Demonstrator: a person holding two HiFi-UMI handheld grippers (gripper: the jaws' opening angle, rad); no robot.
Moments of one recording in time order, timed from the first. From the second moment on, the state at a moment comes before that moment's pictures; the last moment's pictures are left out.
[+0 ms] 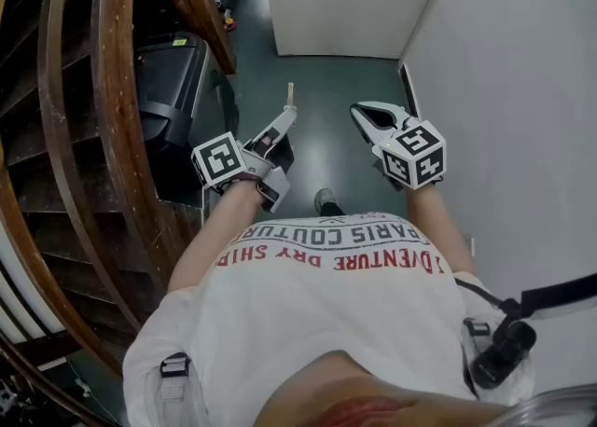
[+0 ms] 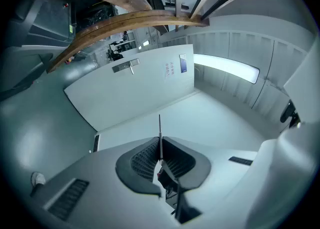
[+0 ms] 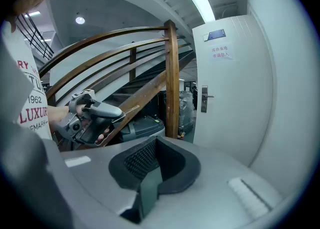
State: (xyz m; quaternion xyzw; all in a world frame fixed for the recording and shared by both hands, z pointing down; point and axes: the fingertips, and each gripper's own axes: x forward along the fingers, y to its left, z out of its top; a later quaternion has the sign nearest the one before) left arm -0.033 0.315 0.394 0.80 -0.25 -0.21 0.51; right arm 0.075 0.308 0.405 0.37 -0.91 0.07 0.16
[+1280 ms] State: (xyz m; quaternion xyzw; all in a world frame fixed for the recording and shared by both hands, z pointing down) left arm -0.028 0.185 0.427 0.78 -0.25 -0.21 0.53; right arm 0.068 0.185 0.422 0.33 -0.93 0.08 0.14
